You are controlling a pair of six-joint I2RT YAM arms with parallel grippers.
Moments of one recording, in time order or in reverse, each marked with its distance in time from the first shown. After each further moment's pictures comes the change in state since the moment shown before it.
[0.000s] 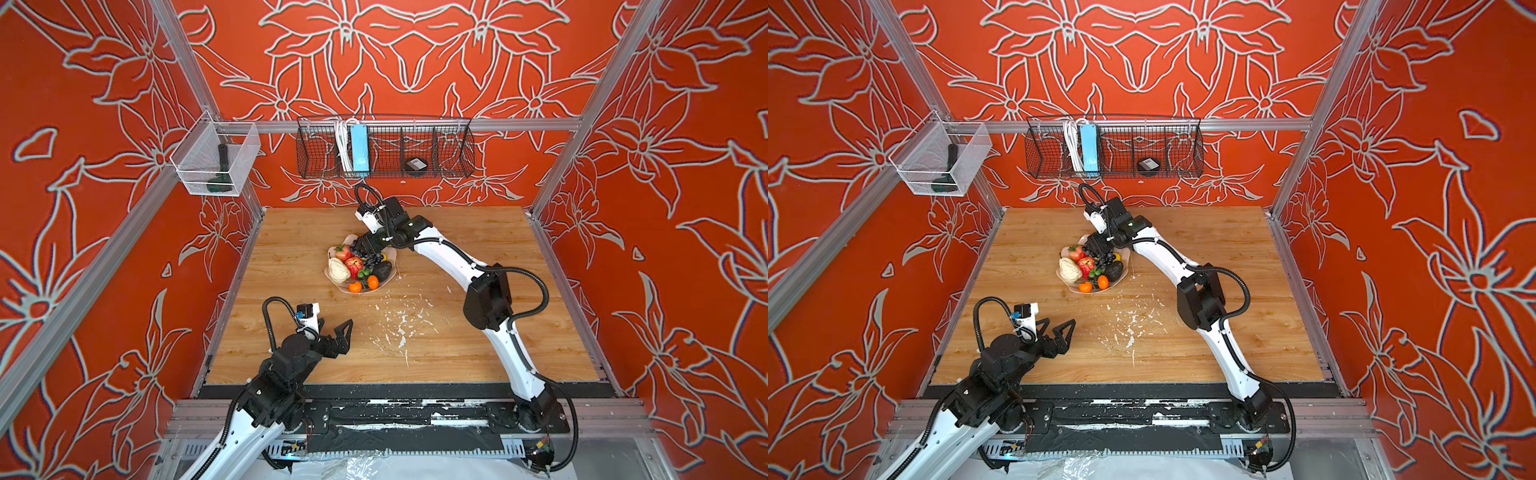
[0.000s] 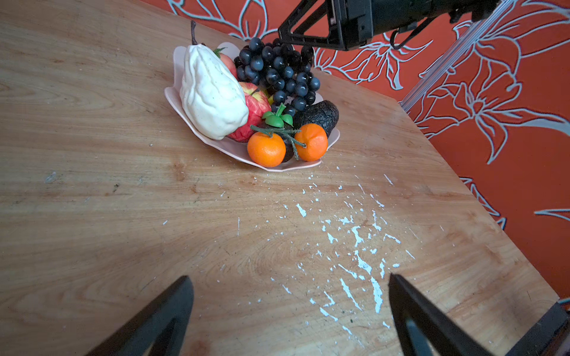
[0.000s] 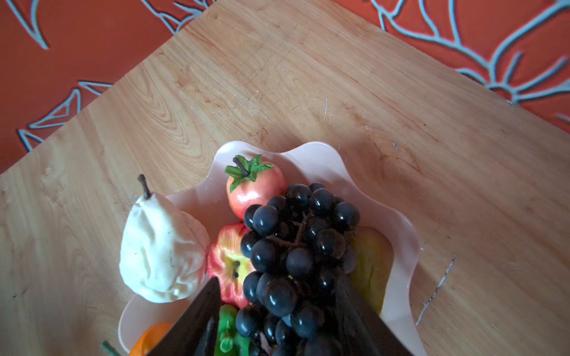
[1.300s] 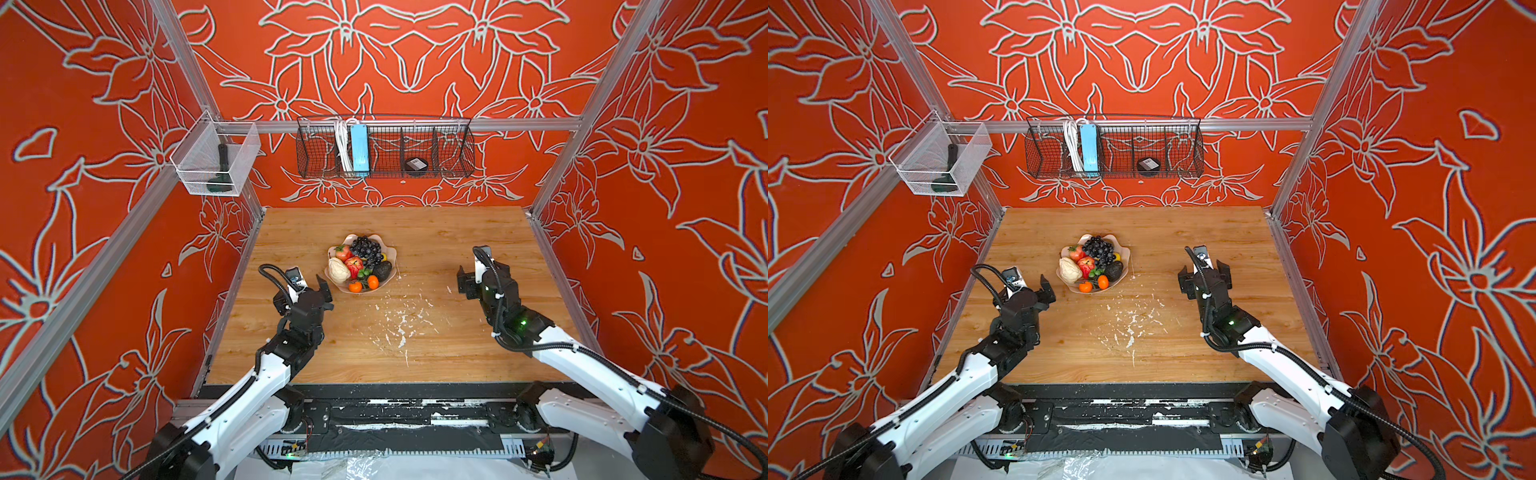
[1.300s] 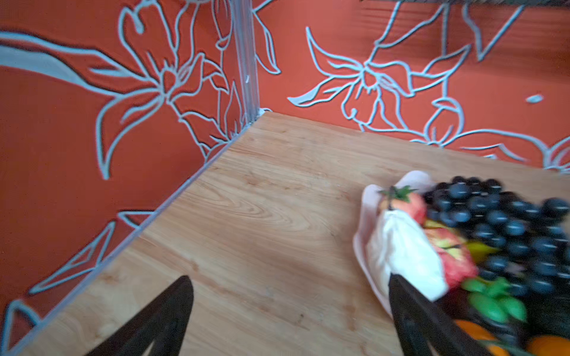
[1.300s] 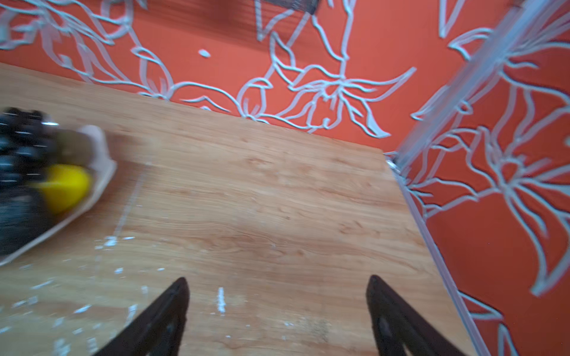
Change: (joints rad) left arm 0.185 0.721 0.178 0.525 -0.638 0.276; right arm -0.102 -1.352 -1.686 0.716 0.875 -0.011
